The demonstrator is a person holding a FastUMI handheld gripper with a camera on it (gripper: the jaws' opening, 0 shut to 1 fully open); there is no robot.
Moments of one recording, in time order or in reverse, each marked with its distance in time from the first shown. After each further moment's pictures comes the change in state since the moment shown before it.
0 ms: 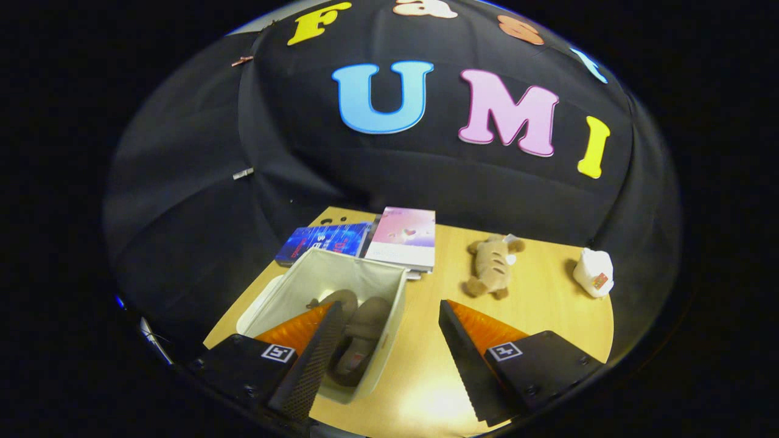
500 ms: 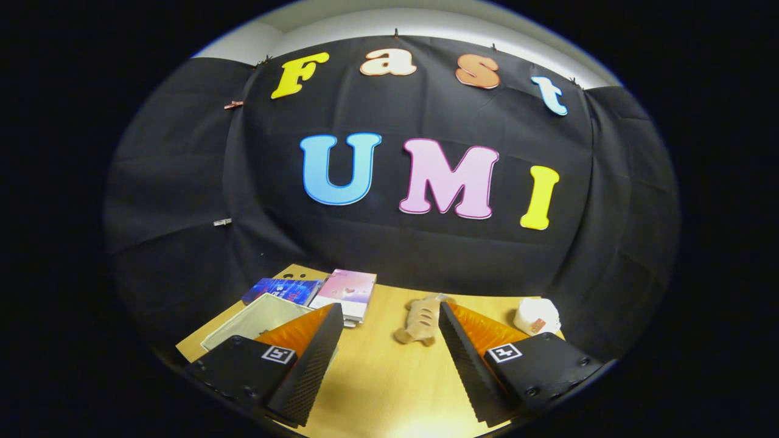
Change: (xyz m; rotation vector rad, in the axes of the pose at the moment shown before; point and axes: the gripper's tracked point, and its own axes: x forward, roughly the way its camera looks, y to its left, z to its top) arm -0.088 -0.130 0.059 -0.036 -0.307 -0.114
